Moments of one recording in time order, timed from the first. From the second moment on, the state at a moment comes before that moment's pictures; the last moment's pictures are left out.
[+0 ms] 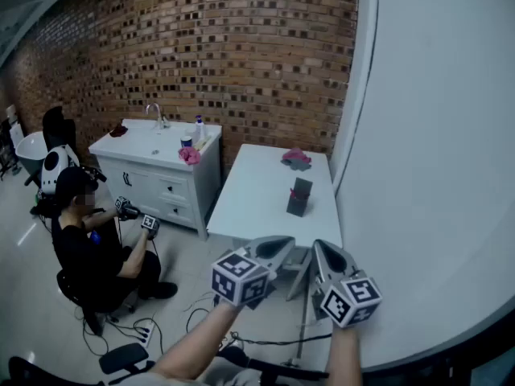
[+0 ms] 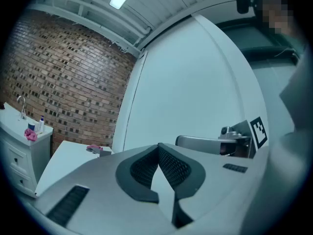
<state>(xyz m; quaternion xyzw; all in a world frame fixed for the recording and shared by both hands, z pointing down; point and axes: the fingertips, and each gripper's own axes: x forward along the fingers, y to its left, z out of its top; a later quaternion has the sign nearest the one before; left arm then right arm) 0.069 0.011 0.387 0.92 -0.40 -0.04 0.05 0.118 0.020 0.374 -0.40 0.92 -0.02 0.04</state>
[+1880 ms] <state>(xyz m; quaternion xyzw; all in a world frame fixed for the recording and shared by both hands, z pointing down) 0.010 -0.307 0.414 0.94 -0.33 -0.01 0.10 0.072 -0.277 0.391 -0.51 0.86 -0.08 0.00</state>
